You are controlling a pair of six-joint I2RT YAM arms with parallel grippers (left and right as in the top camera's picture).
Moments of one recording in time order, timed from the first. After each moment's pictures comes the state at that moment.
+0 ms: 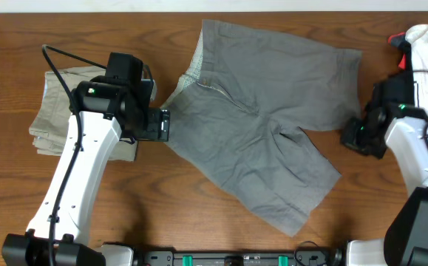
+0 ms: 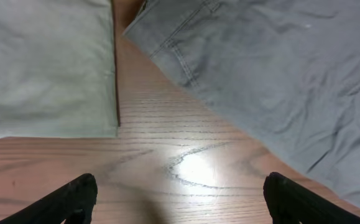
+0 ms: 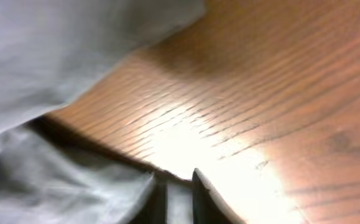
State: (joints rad) left arm -0.16 1.50 1.36 -1.22 0.08 -0.09; right arm -0.18 1.60 1.06 -0.90 -0.03 0.34
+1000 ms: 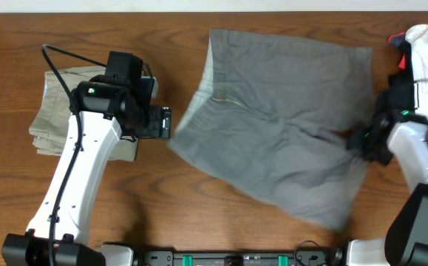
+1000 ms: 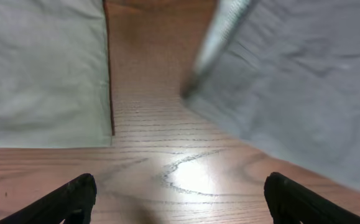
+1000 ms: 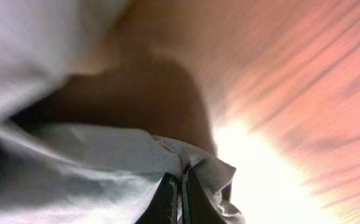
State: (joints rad) left arm -0.16 1.50 1.36 -1.19 0.10 -0.09; right arm -0.24 1.60 1.02 -0.82 0.09 0.36
